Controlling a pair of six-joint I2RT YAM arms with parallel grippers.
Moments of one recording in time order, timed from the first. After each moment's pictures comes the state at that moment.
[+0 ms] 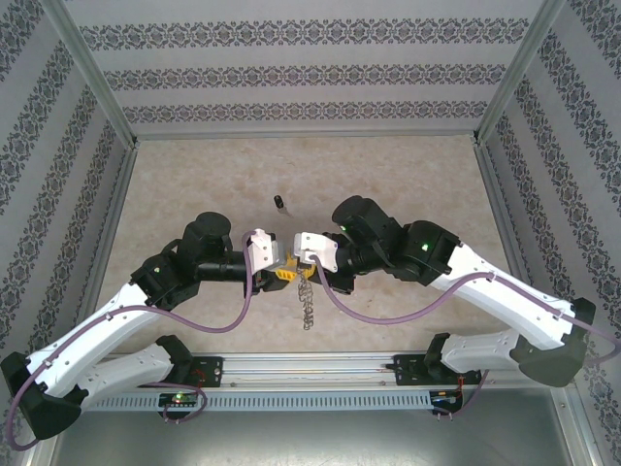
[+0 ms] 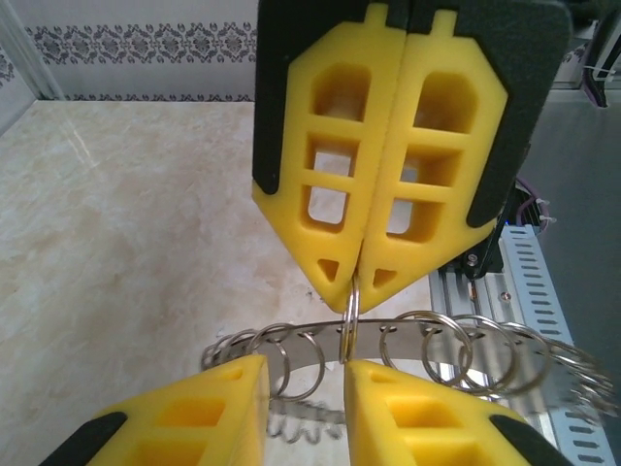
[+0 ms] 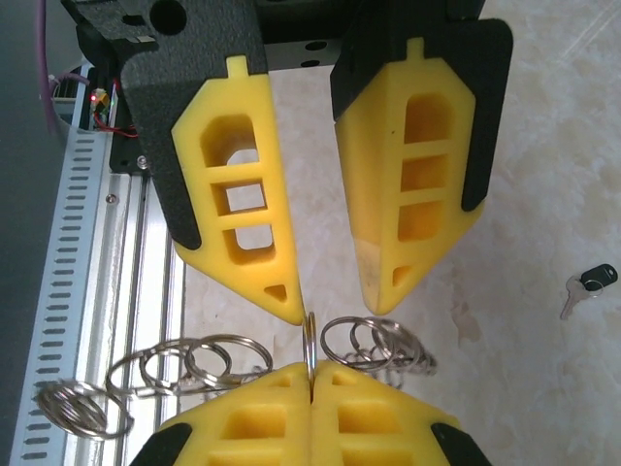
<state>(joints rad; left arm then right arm) -0.73 0.91 0.91 -0.47 0.59 0.36 1.01 1.23 1.38 -0.95 -0.28 -0.43</state>
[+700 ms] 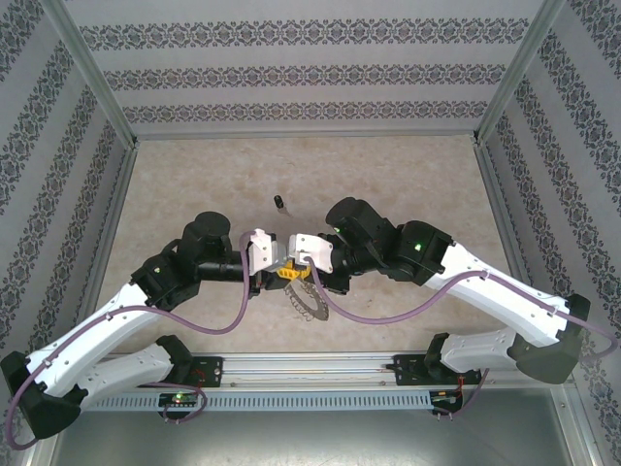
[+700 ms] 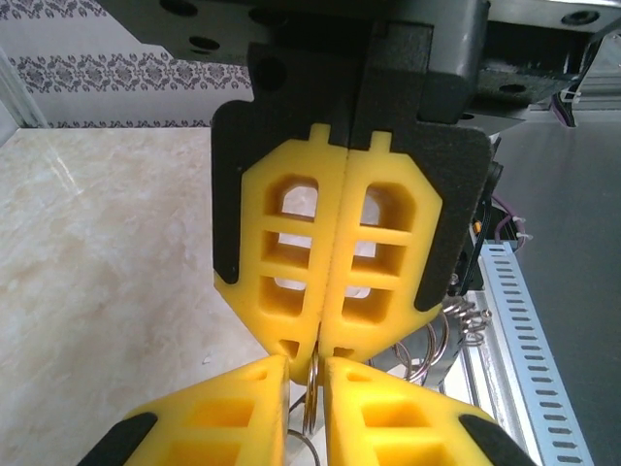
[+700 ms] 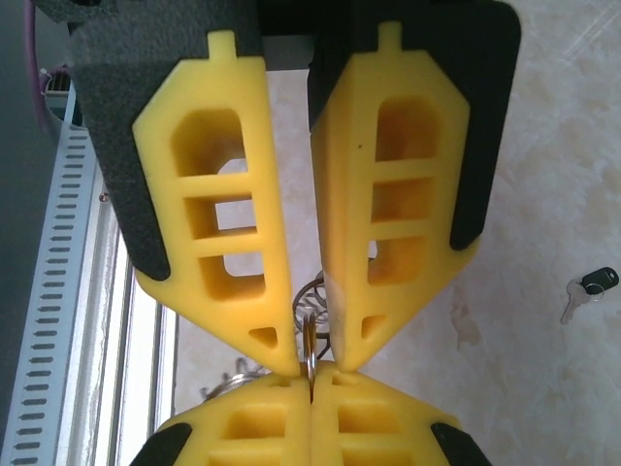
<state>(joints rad) -0.74 0.91 0.91 -0.44 0.63 0.35 1.03 1.25 1.38 -0.94 -0.27 -0.43</state>
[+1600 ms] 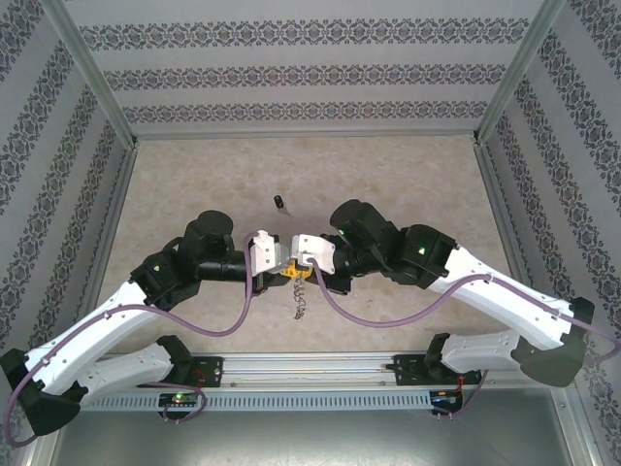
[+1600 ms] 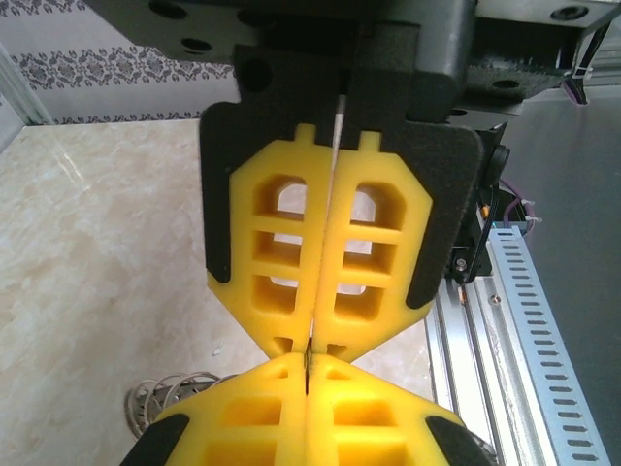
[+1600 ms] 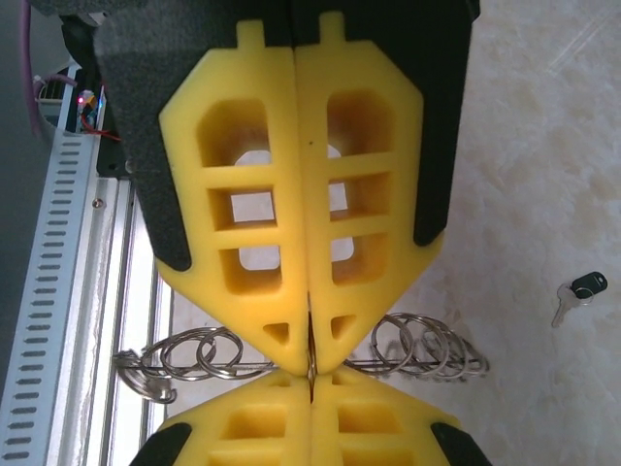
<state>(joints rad) -0.76 0.93 0.95 -0.50 0.58 0.39 1.03 1.21 1.33 -0.88 -0.26 -0.42</state>
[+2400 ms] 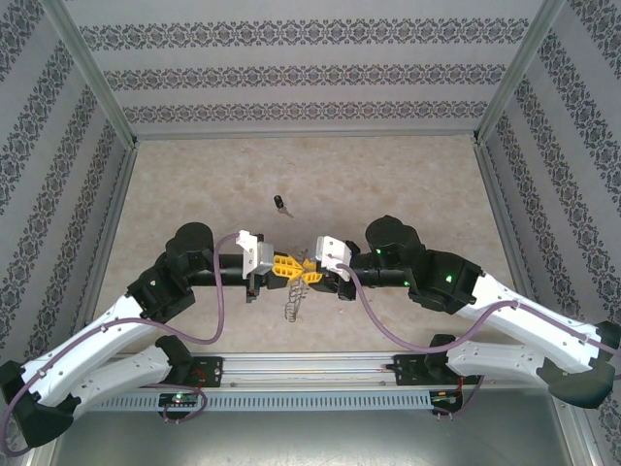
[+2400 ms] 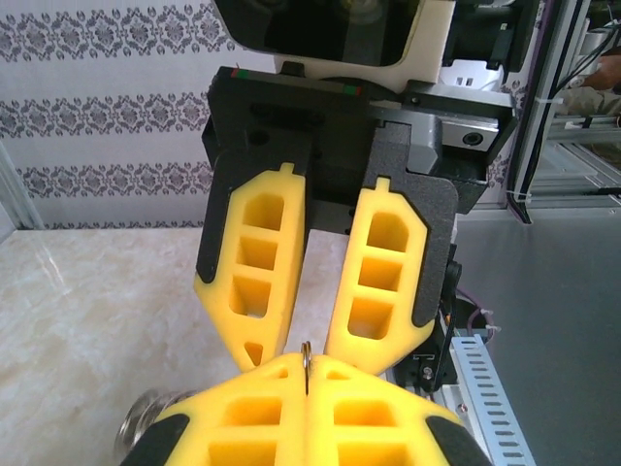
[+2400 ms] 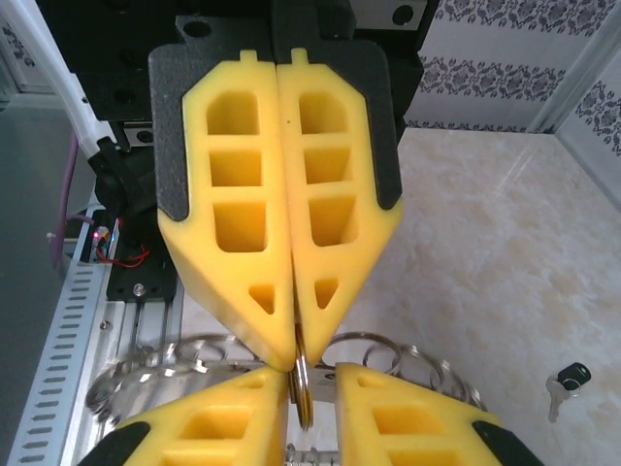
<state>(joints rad) -0.76 0.82 0.80 -0.13 0.70 0.16 1.04 0.98 1.06 -0.51 -0.31 -0.29</state>
